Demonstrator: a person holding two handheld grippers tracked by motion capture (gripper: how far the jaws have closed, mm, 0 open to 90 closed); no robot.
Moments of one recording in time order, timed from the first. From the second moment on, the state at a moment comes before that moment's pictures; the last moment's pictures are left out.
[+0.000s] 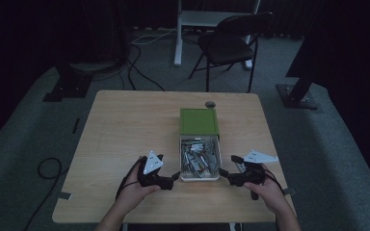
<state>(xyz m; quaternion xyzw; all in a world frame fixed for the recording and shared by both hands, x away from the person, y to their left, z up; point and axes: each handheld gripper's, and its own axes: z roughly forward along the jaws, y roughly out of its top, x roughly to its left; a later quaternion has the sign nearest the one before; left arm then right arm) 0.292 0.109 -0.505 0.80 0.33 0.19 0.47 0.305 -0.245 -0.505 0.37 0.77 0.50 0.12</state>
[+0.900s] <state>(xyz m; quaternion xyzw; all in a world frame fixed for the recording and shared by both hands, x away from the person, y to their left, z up) 0.307 0.102 -0.506 0.79 0.34 0.18 0.47 0.312 -0.247 -0.513 0.39 0.77 0.50 0.11</state>
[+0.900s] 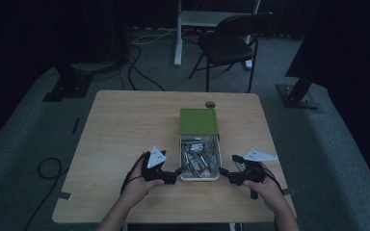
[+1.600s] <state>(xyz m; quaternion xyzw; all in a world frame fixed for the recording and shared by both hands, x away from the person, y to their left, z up) 0.316 0.101 -0.504 0.79 0.35 0.19 0.47 0.319 -0.244 -0.508 0.38 0.78 0.48 0.13</state>
